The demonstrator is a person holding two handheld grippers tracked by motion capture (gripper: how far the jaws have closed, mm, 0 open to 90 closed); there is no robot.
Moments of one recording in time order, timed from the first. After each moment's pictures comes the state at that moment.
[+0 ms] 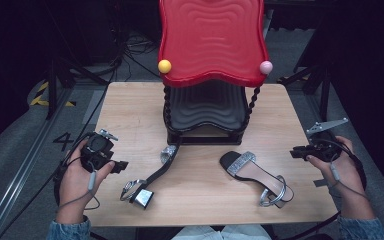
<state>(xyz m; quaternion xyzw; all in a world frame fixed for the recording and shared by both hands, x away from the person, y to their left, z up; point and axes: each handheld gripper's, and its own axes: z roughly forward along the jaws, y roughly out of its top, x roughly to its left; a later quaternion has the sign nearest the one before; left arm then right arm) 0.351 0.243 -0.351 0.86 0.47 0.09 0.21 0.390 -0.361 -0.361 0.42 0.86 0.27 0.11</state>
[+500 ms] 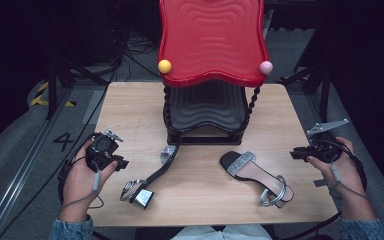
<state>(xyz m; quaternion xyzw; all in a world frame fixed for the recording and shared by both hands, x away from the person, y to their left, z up) 0.352 0.232 -0.350 0.87 0.44 0.06 0.21 0.388 -0.363 -0.363 0.43 0.86 0.27 0.11</state>
